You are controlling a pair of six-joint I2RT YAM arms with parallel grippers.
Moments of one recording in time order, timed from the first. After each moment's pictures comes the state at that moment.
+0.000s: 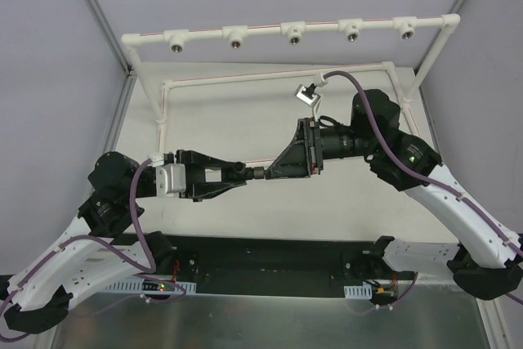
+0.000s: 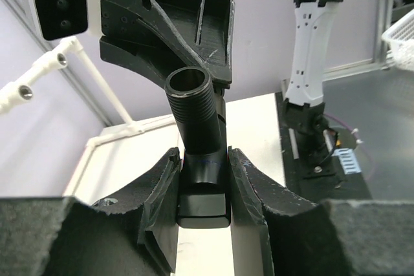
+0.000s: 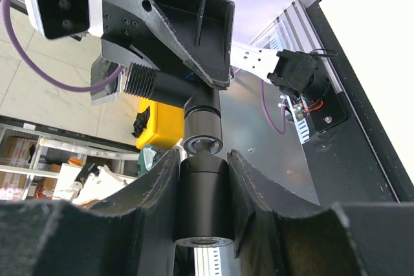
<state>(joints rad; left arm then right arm) -0.83 0.63 0.94 -0.08 0.67 0.12 0.88 1.12 1.44 -0.52 -0.77 0.79</state>
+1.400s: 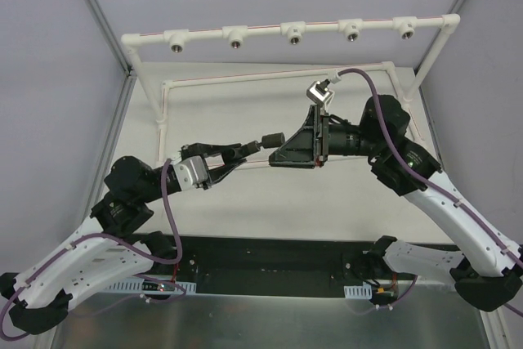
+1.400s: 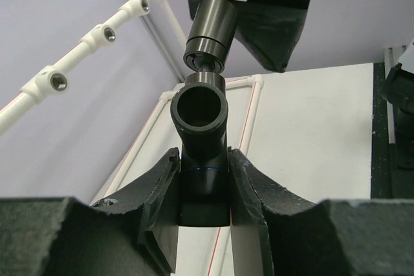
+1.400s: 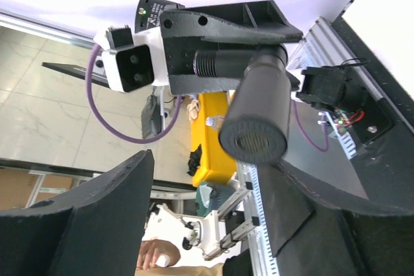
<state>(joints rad) -0.84 0.61 0.82 -0.02 0.41 0.33 0.79 1.06 1.29 -0.28 -0.77 1.15</state>
